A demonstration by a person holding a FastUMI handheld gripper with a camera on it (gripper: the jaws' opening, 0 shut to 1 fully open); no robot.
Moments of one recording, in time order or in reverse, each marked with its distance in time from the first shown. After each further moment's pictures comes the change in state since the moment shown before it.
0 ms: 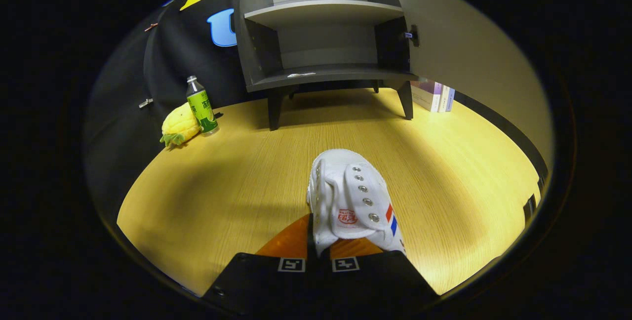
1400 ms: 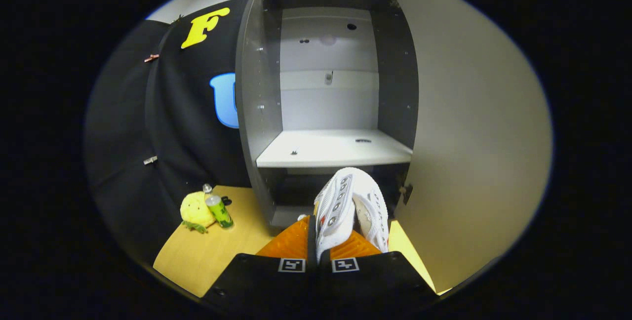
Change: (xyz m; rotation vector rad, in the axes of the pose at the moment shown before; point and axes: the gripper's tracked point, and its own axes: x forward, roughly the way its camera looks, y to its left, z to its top) arm -0.099 0.037 0.323 -0.057 -0.326 -0.032
